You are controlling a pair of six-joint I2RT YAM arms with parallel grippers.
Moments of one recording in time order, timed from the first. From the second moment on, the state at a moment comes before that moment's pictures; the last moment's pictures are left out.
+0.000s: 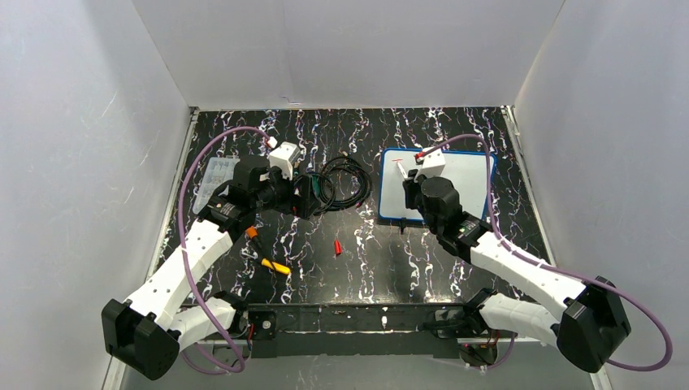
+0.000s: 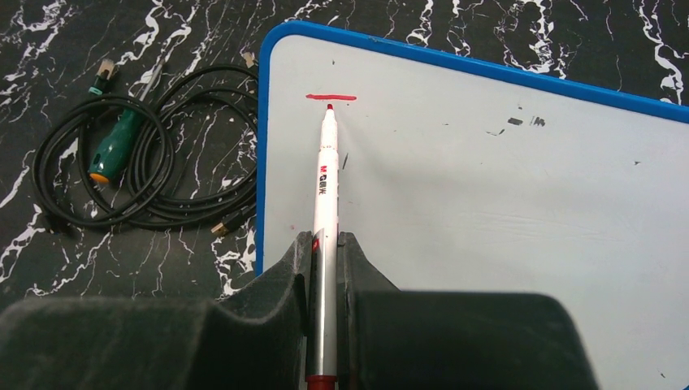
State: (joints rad) left arm -0.45 1.05 0.93 -0.47 0.25 -0.17; right arm 0.72 1.04 0.66 0.07 0.42 0.18
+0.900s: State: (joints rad) left arm -0.45 1.04 0.93 -0.47 0.26 -0.17; right arm 0.73 1.05 0.64 0.03 0.40 0.21
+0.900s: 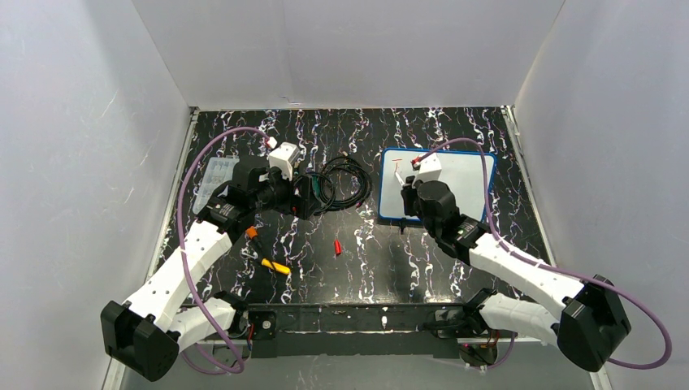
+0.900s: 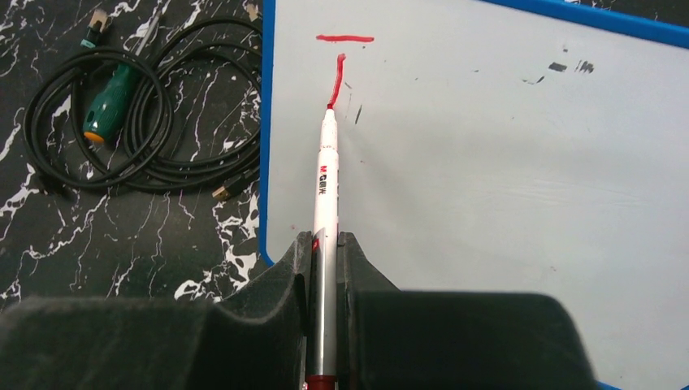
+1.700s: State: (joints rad) left arm -0.45 1.04 0.92 -0.47 0.26 -0.18; right arm 0.74 1.02 0.64 0.02 0.49 0.19
